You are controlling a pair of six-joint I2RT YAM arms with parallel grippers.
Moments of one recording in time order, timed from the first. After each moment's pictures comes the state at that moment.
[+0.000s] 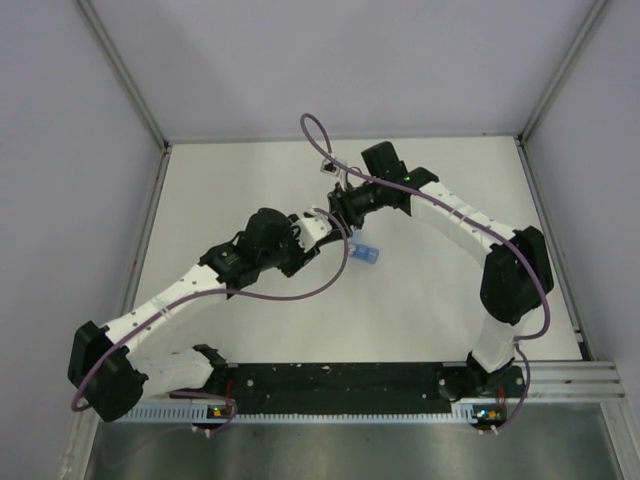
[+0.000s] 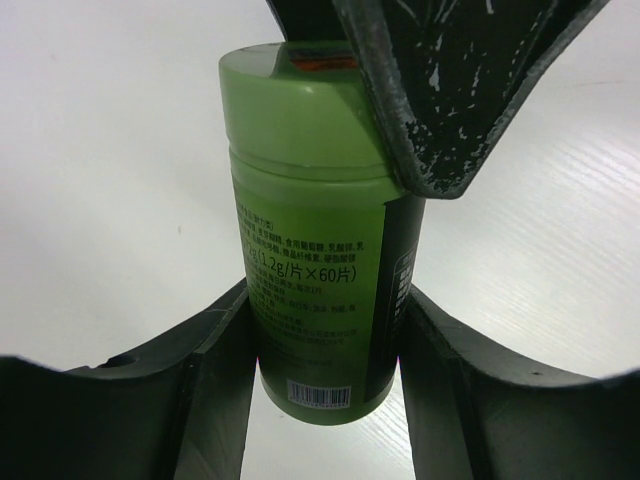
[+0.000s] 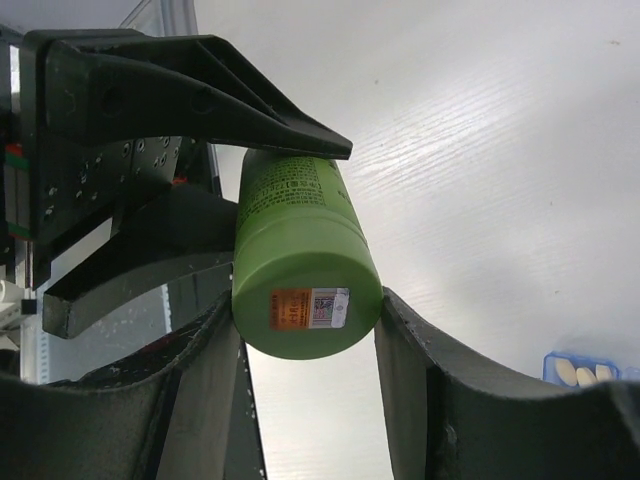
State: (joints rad) left arm -0.67 1.15 0.89 -0.38 0.05 0.38; right arm 0.60 1.77 1.53 -0.58 -0.91 -0.06
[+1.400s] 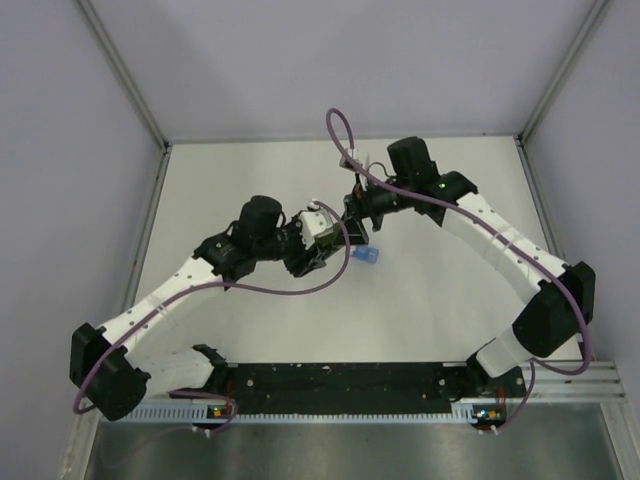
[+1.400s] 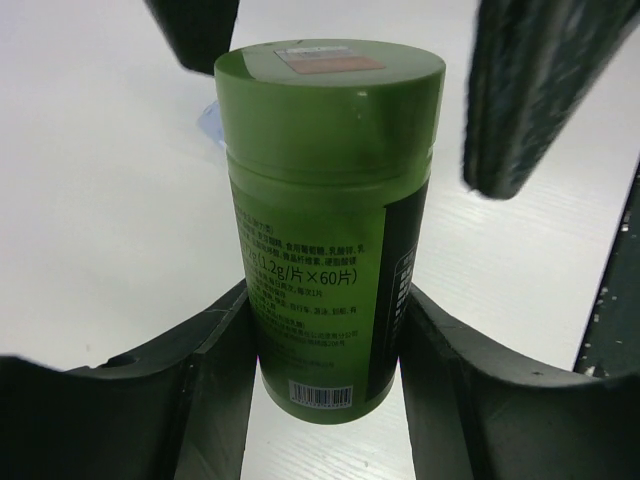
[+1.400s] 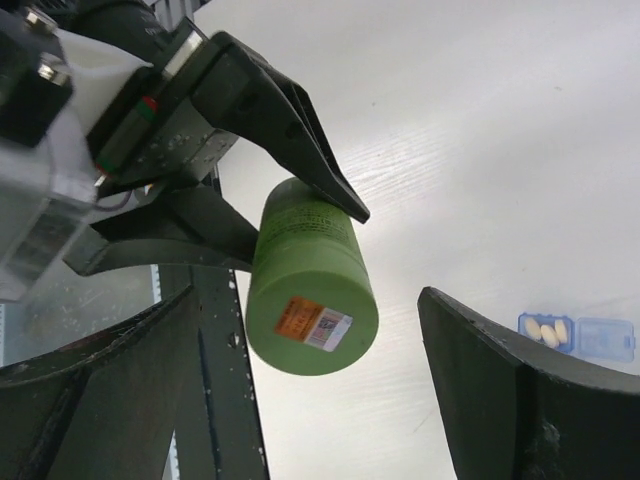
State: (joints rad) left arm -0.64 1.16 0.96 -0.40 0.39 0.37; right arm 0.58 1.53 1.47 -0.62 -0.83 -0.09
